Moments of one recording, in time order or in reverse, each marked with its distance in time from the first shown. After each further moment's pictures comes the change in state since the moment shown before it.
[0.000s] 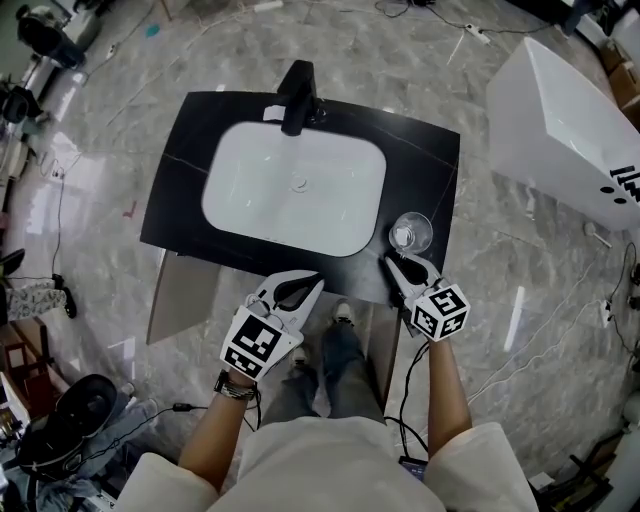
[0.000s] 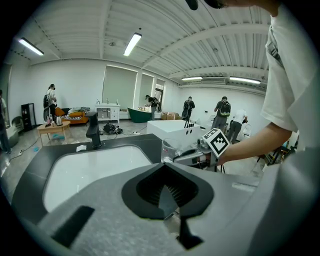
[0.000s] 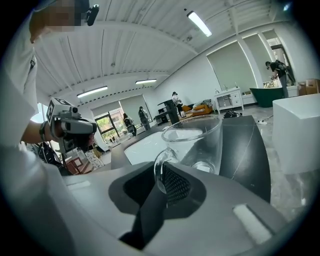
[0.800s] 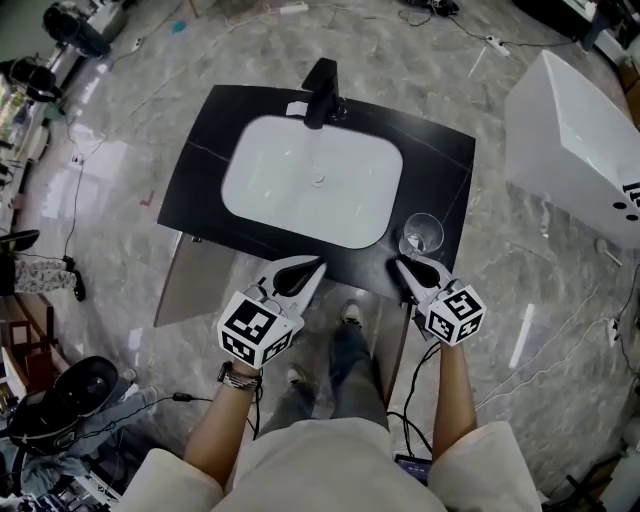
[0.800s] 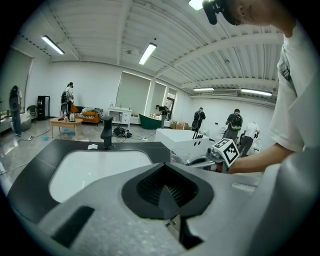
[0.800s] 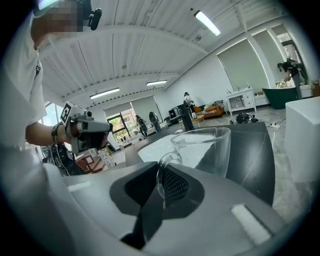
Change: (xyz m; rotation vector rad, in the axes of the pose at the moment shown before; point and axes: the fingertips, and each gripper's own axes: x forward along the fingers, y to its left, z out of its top) left arm -0.025 0.004 0.011 -0.125 -0.107 0.088; right arm -0.022 0.033 0.013 -0.046 -0.007 0.126
